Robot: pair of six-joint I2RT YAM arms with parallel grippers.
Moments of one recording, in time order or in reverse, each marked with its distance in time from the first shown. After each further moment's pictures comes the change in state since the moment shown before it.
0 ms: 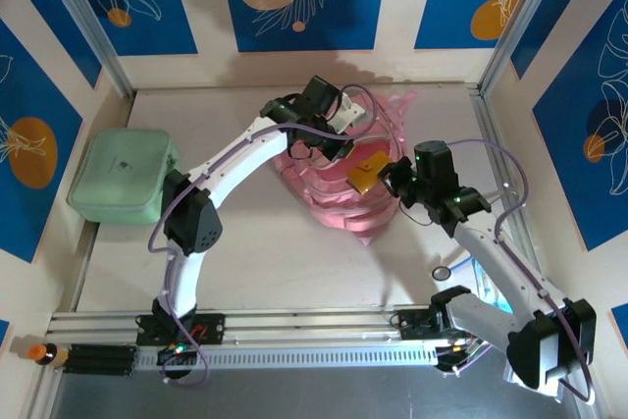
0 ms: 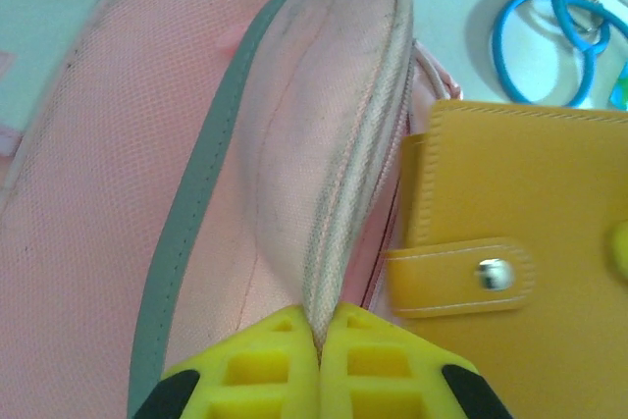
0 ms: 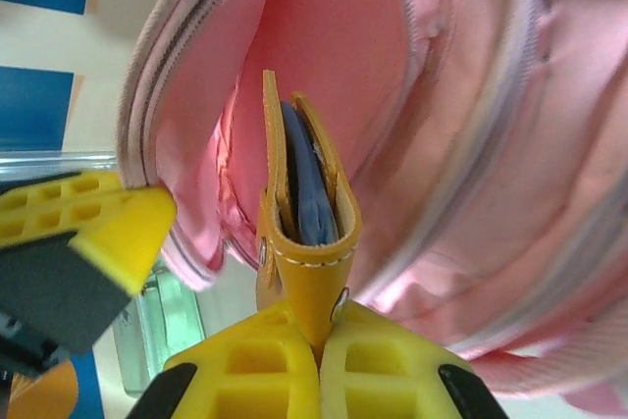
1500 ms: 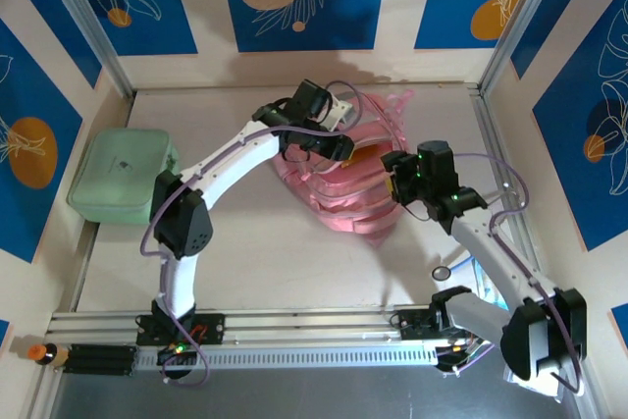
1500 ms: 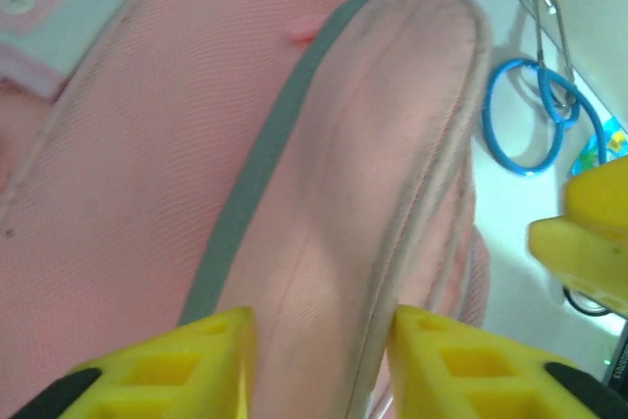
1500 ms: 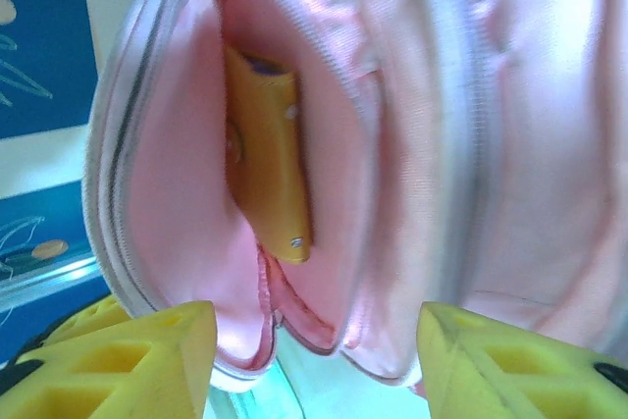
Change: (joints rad) left arm 0.059 -0.093 -0.193 0.143 0.033 -0.244; right arm -0.059 0.003 -0.071 0.085 0.011 0.253
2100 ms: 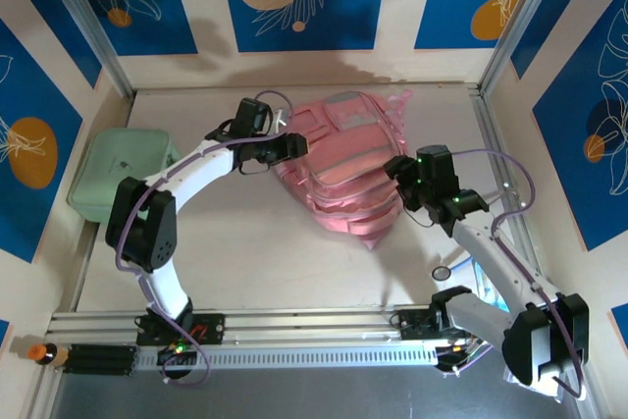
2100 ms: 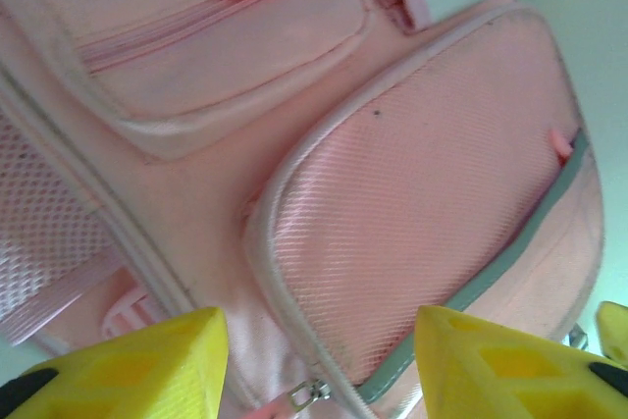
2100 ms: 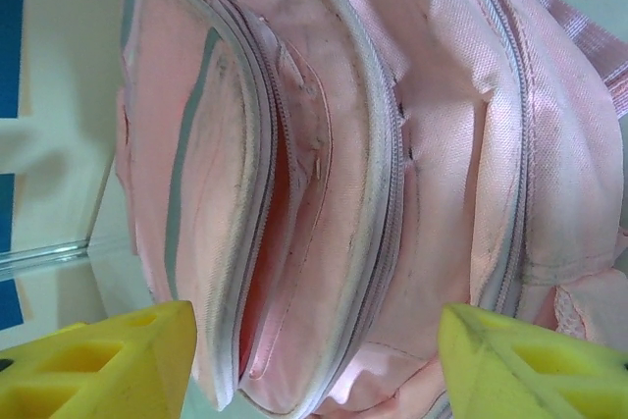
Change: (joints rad) left arm 0.225 -0.198 -0.517 0.392 0.127 -0.416; right arm 0.011 0.016 0.020 -0.093 0.106 -0.218
